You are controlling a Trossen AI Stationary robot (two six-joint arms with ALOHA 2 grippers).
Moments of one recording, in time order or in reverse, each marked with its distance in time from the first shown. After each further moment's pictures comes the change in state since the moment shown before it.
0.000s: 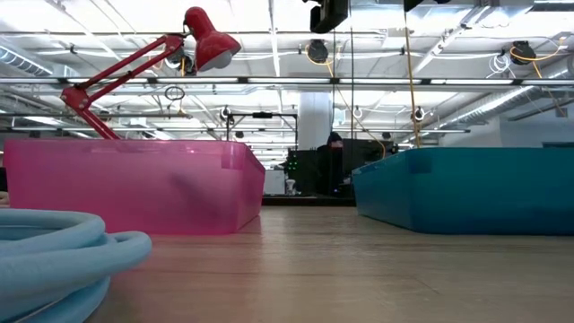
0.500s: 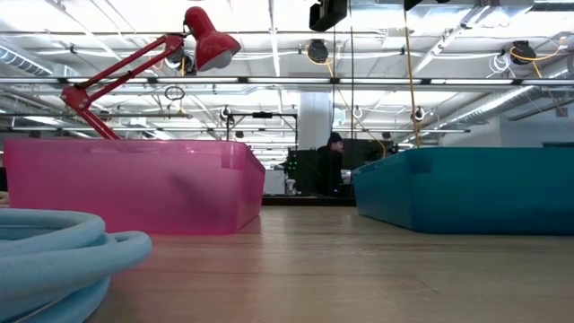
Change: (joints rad) left arm 0.055 0.000 0.000 -0.004 0.124 0.061; right arm 0.000 0.000 0.000 0.009 0.000 -0.018
